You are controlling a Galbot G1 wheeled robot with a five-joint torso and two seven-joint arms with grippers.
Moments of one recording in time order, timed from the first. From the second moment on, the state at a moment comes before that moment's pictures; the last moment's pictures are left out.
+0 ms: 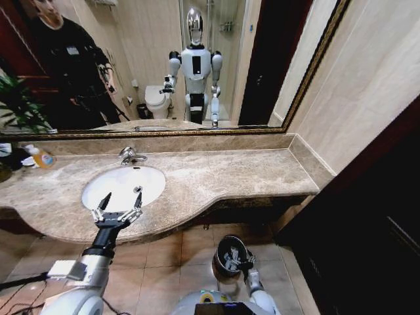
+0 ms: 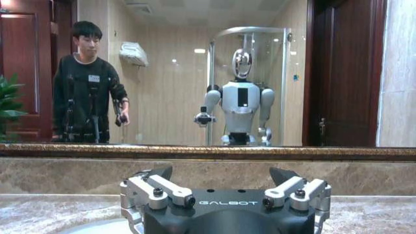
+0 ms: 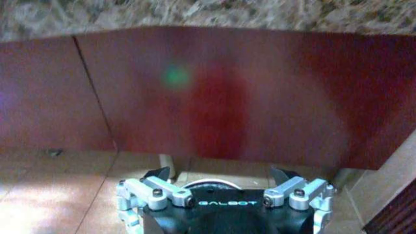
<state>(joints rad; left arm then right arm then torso) 1.84 -1.36 -0.82 -2.47 -0.37 0.04 0.05 -1.44 1.48 0.43 1.27 0.03 0.17 0.01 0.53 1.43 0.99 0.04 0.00</state>
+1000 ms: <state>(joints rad) 1.84 -1.36 -0.82 -2.47 -0.37 0.04 0.05 -1.66 1.37 0.56 2.03 0.27 -0.02 0.04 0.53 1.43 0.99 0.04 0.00</state>
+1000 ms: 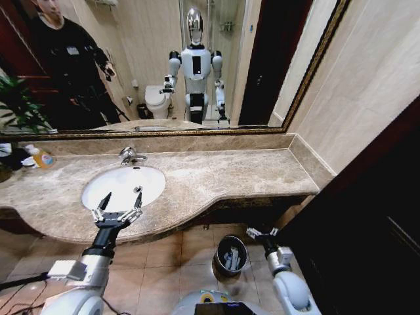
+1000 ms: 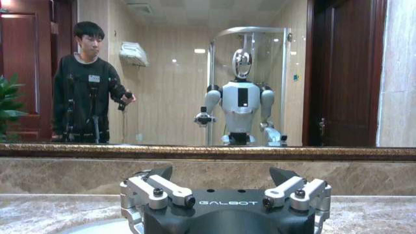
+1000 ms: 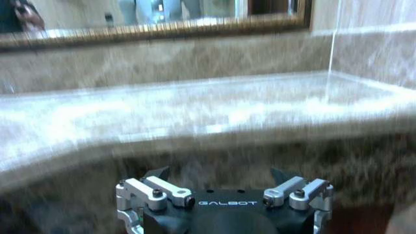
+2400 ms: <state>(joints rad) 1.84 -1.36 -0.82 -2.47 -0.37 0.04 0.05 -1.70 1.42 0.61 2.33 0.25 -0.02 -0.06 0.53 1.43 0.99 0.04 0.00</state>
